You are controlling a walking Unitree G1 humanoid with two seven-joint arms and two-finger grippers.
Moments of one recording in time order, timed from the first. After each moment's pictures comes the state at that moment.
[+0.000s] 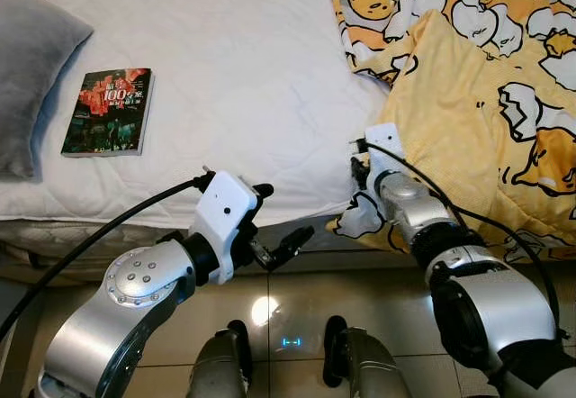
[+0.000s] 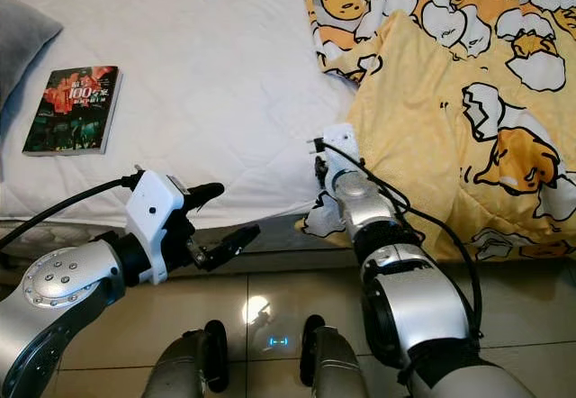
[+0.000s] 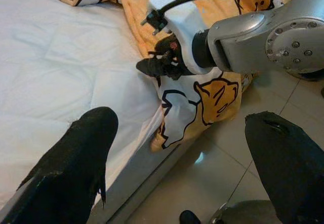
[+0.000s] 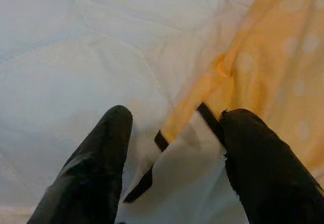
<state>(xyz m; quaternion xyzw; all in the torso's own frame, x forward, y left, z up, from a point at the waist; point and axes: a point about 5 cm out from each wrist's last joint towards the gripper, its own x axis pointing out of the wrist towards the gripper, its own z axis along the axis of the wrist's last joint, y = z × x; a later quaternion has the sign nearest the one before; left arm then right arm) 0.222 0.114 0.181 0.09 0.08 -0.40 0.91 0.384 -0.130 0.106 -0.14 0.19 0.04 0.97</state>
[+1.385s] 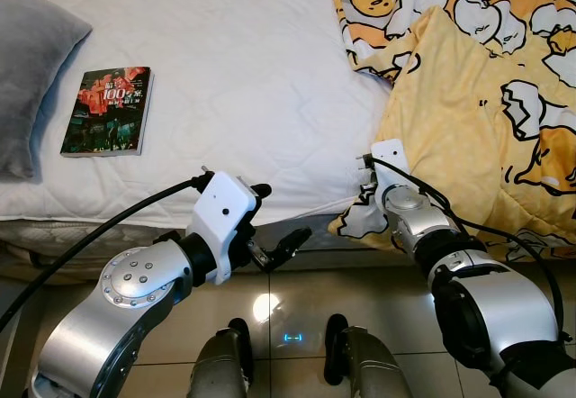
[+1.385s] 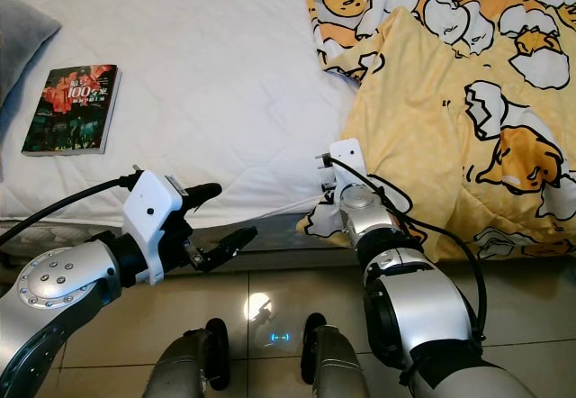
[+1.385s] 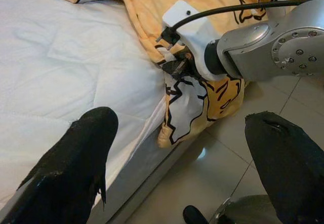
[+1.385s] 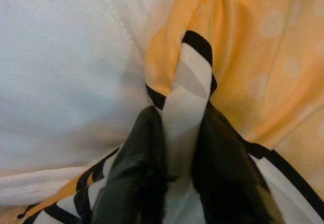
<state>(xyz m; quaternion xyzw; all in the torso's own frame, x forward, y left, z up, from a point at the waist) 0.221 0.116 0.184 0.10 0.08 -0.40 0.91 0.375 -0.147 0.088 -0.15 0.24 -0.01 0.96</state>
